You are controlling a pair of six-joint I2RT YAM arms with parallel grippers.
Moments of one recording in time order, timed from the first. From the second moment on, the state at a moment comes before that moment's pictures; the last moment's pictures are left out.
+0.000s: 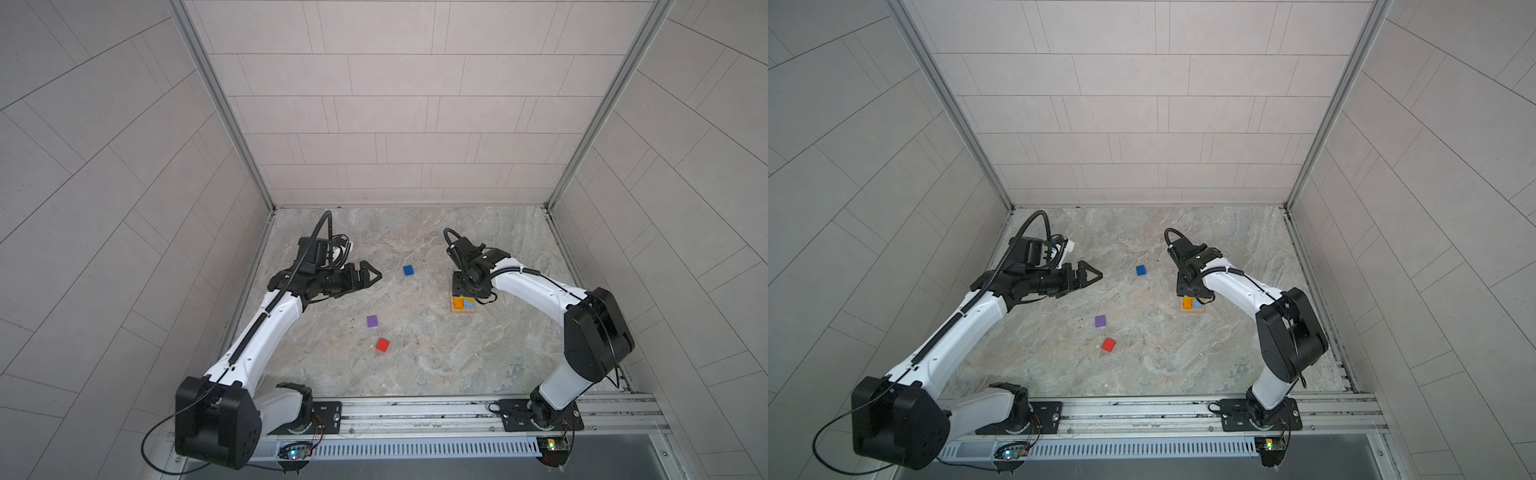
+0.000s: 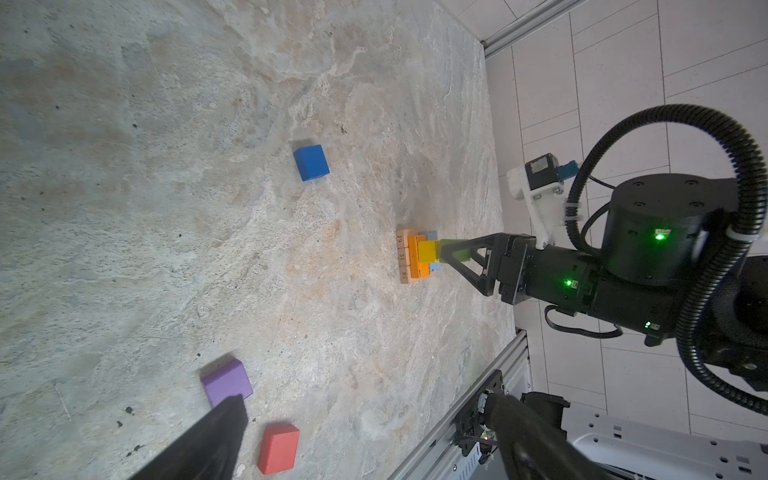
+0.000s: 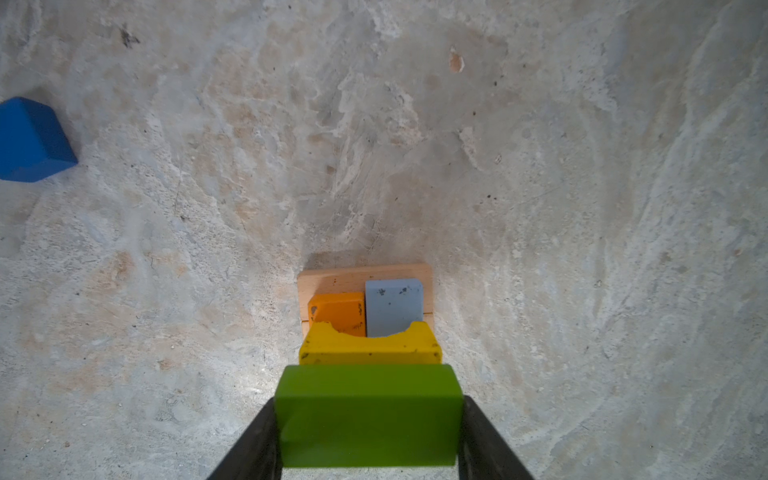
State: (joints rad) left arm -0.19 1.20 0.95 -0.59 0.66 -0.46; right arm 0.50 1.65 1.20 -0.85 0.20 0.63
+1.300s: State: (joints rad) left arm -0.19 1.20 0.95 -0.59 0.66 -0.46; right arm 0.50 1.66 1.20 -0.85 0.21 0.63
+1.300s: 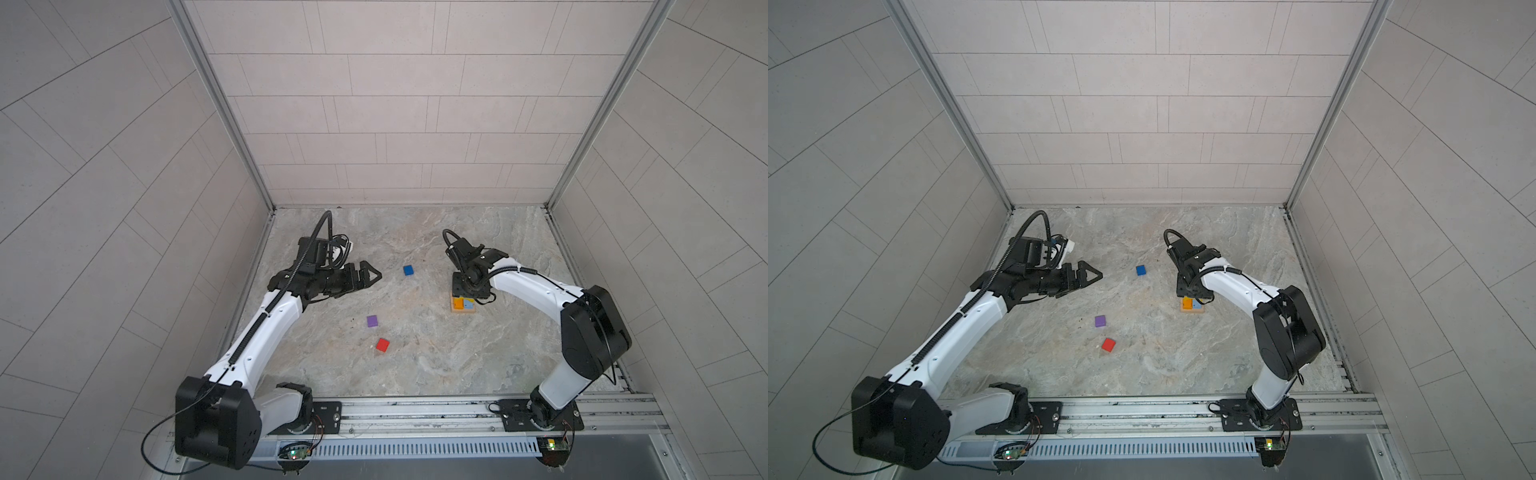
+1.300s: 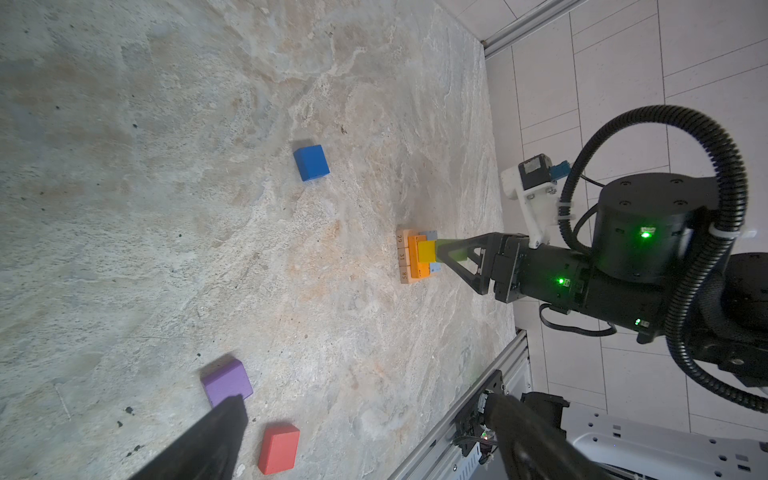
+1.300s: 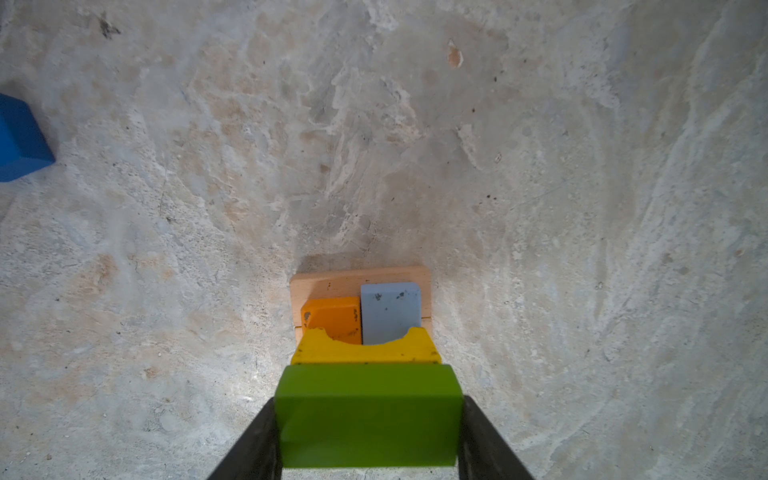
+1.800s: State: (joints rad) left arm -0.19 1.20 0.95 -0.59 0.66 -0.46; right arm 0.49 1.66 1.20 -0.85 0.20 0.62
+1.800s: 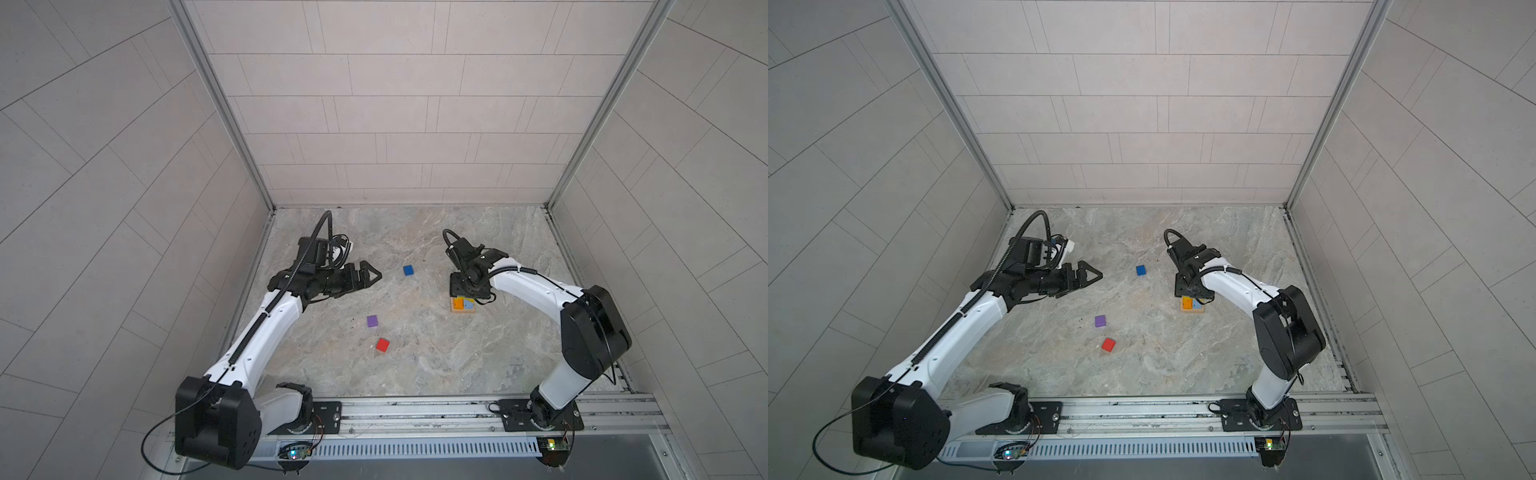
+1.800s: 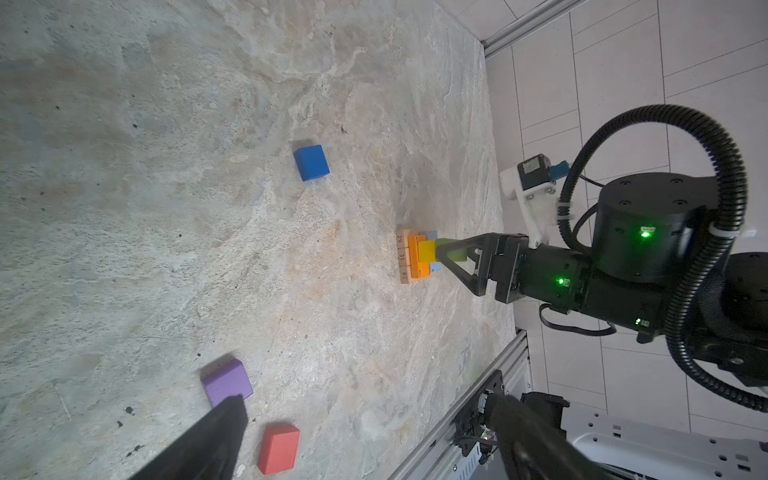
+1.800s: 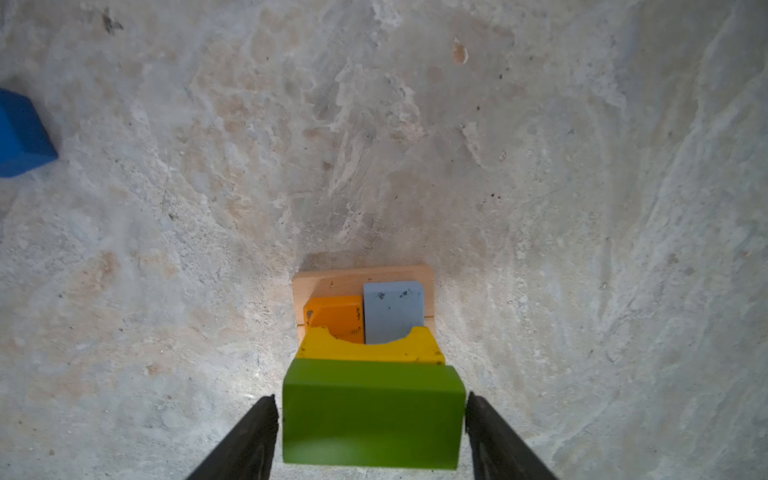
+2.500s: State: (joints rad) left arm -0.19 1.20 0.95 -0.59 0.65 -0.46; right arm 0.54 1.41 1.18 -0.87 0.14 0.49
